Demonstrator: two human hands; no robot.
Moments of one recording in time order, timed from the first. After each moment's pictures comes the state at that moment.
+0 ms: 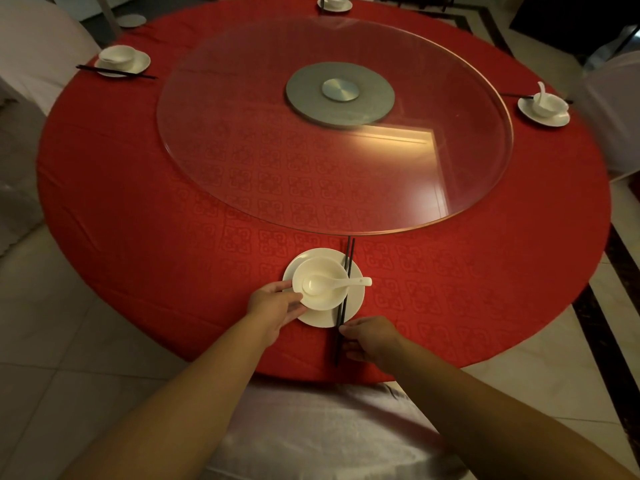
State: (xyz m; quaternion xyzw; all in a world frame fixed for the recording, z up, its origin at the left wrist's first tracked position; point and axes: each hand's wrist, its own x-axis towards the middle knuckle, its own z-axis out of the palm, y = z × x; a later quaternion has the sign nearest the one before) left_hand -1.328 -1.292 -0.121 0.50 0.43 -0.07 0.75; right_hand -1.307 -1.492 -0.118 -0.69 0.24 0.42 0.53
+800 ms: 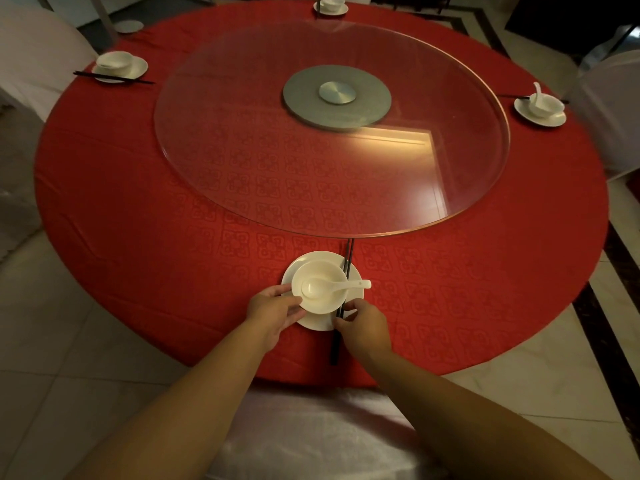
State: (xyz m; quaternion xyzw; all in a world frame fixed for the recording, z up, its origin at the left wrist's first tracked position) left_hand -1.328 -1.294 -0.119 0.49 0.43 -0.07 0.75; right_hand -1.312 -1.473 -0.110 -0.90 0.07 0.20 0.39
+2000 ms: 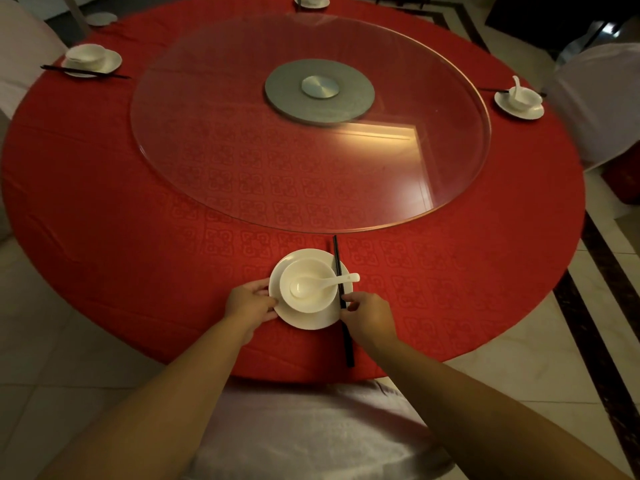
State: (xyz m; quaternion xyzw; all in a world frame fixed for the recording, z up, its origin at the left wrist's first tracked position) left_hand -1.326 -1.273 -0.132 0.64 0.38 -0.10 0.66; right_hand -1.294 -1.501 -0.114 -0.92 0.03 0.19 0.34
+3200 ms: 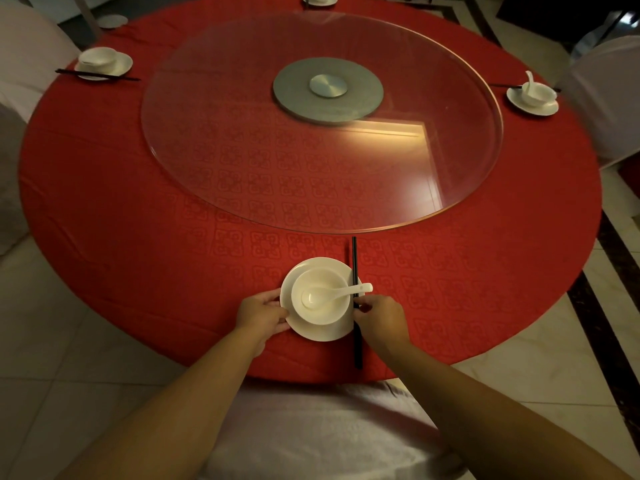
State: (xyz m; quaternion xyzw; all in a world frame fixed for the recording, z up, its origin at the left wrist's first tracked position) left_hand -1.341 -1.283 -0.127 0.61 0.41 -0.11 0.67; right_hand -1.298 -1.506 -0.114 -0.92 0.02 0.16 0.35
